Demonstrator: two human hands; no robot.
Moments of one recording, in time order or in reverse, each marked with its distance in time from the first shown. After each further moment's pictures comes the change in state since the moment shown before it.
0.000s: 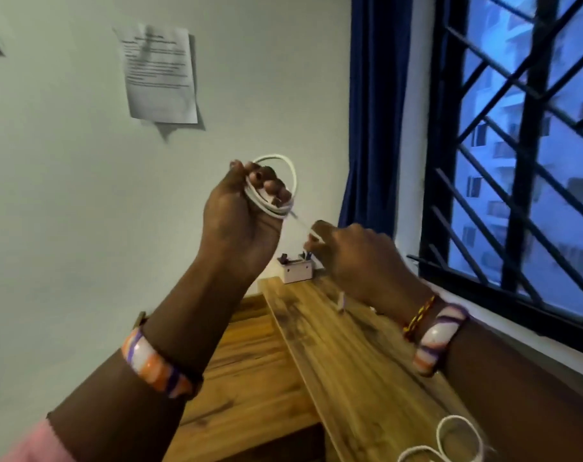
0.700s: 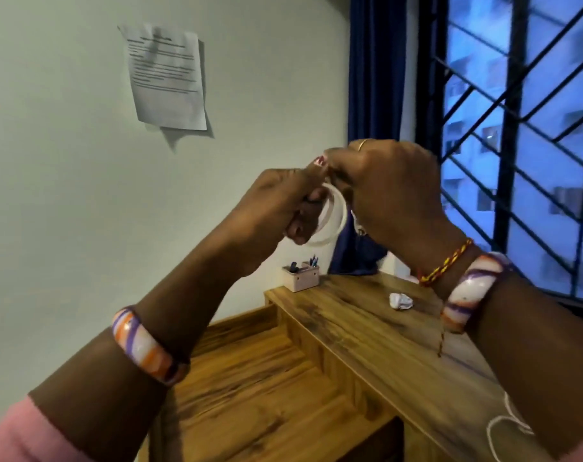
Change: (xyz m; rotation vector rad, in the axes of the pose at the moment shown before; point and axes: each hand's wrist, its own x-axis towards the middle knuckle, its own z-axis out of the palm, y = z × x) left_hand -0.001 0.157 -0.107 0.841 -0.592 -0.101; right_hand 0.098 -0.178 0.016 -0.616 0.429 0.024
